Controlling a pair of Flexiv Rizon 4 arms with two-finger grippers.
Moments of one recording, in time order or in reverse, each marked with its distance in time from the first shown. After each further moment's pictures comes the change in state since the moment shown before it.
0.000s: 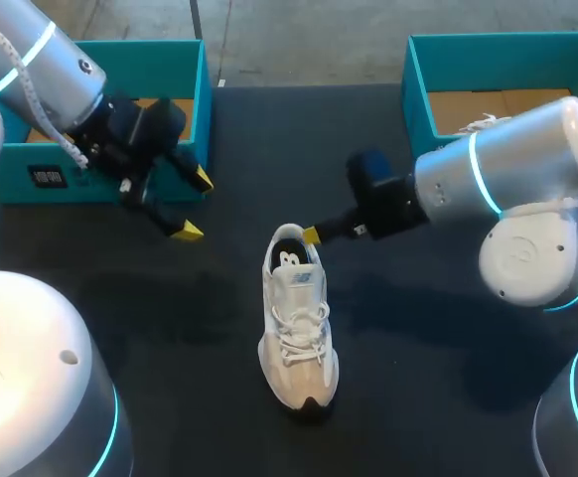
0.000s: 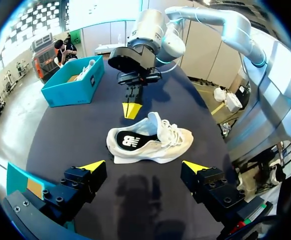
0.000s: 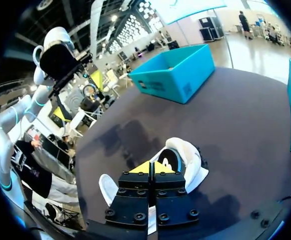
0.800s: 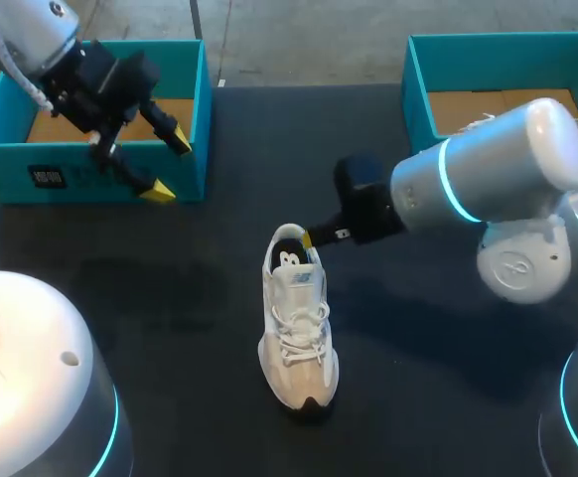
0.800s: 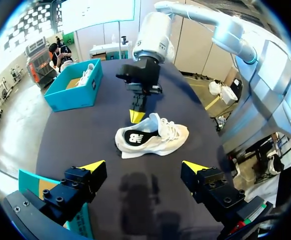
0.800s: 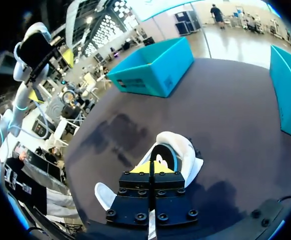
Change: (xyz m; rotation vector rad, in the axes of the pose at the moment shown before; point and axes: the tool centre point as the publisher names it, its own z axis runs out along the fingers) left arm -0.017 -0.008 -0.058 -0.041 0.021 0.058; right arm 0.000 -0.007 0.012 0.032 -0.165 0.143
